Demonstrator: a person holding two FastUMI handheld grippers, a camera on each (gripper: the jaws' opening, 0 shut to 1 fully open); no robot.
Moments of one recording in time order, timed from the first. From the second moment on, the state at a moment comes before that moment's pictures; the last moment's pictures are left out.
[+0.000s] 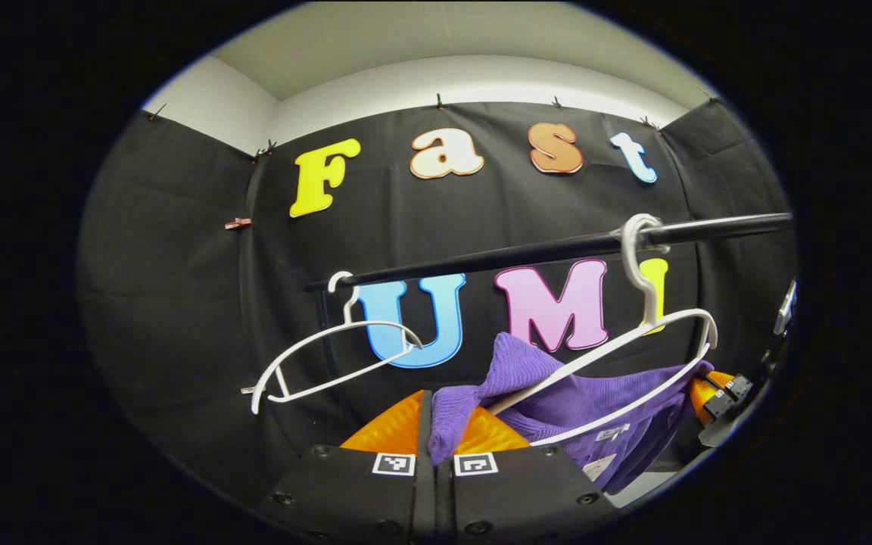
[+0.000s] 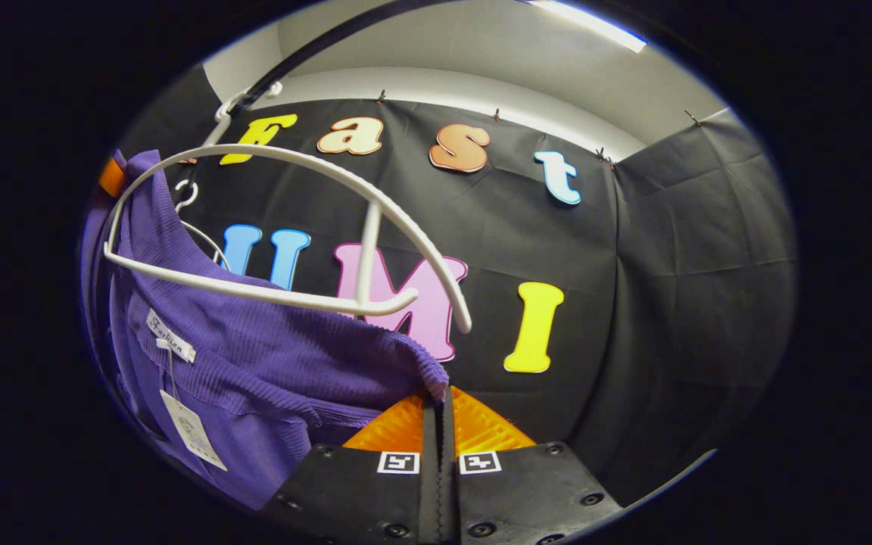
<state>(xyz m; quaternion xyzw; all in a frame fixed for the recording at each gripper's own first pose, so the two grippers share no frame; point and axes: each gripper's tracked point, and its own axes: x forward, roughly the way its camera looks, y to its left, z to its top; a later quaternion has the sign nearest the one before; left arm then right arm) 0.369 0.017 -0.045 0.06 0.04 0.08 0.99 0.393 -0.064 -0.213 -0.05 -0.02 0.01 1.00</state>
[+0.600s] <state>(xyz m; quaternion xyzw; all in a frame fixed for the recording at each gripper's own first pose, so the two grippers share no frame) 0.318 0.073 -0.140 0.03 0.13 0.11 0.98 0.314 -0.008 -0.195 -0.04 0.00 0.08 1.00</state>
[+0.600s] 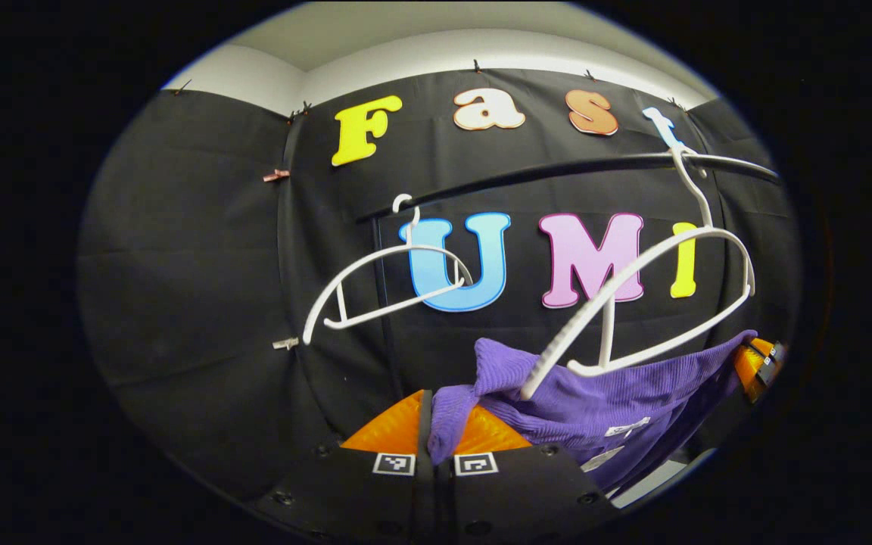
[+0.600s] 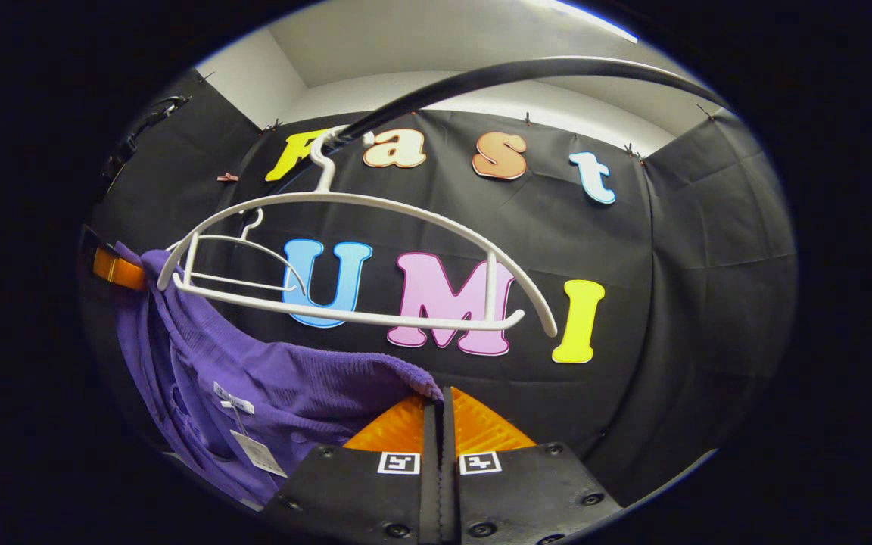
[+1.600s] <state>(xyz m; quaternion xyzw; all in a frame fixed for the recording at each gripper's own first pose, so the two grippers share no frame) 0.258 -0.087 -0.145 -0.04 0.15 -0.08 0.99 0.233 0.052 -0.141 0.02 0.02 0.17 0.99</state>
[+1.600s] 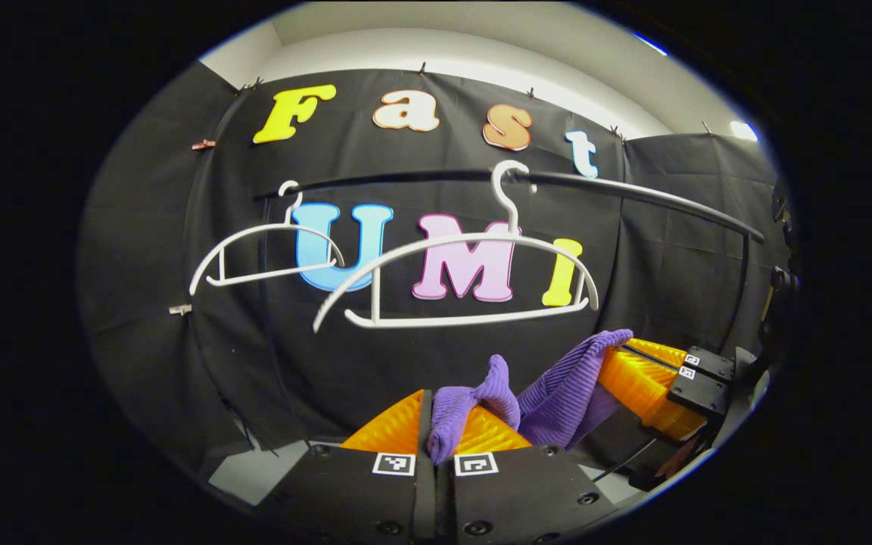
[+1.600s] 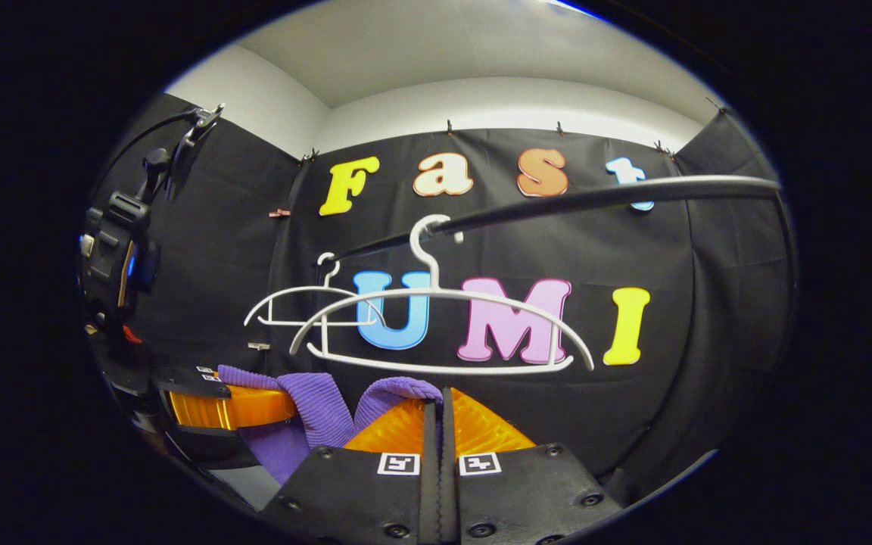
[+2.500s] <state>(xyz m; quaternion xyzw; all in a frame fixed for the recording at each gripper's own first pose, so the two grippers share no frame) 0.241 -0.094 -0.452 -0.05 0.41 -0.07 0.91 0.195 0.021 -0.450 0.02 0.35 0.15 0.93</state>
